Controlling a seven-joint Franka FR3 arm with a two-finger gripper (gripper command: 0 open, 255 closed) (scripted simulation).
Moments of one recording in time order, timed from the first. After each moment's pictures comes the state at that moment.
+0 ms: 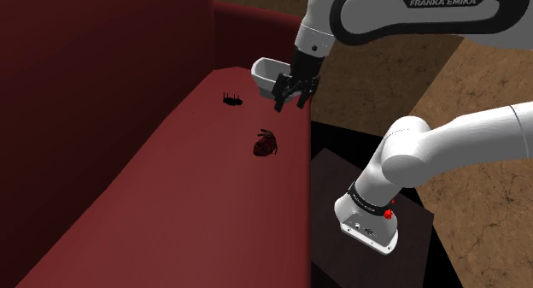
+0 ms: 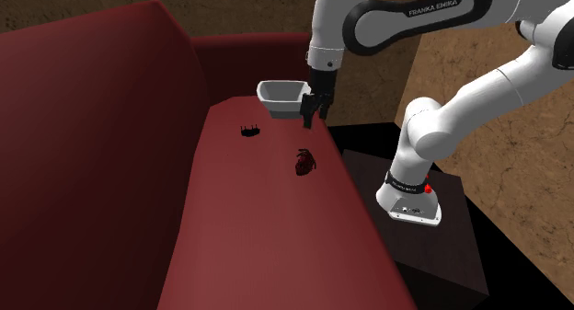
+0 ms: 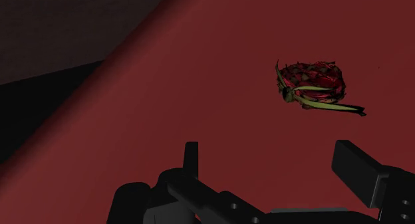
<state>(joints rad) 0.12 -0.79 0.12 -2.62 0.22 1.88 0.38</state>
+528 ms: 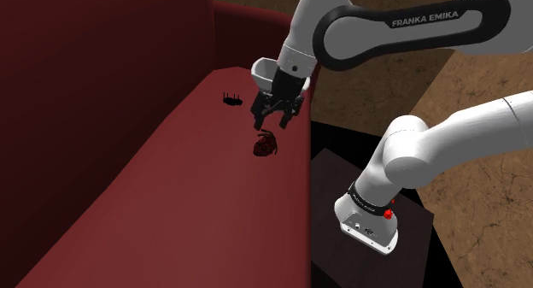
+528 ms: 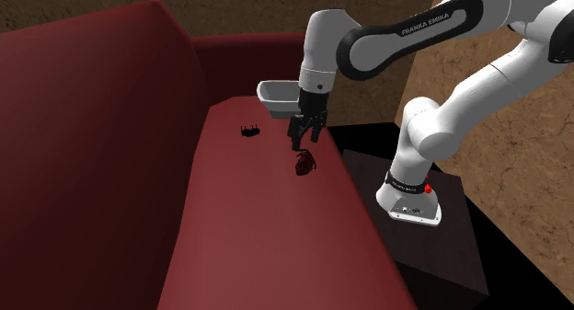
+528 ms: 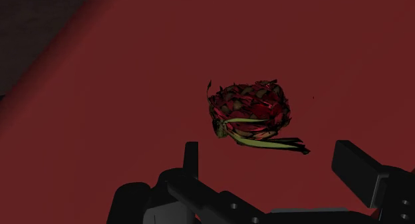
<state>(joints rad) 0.19 -0.70 0.21 -2.68 0.38 2.07 0.48</state>
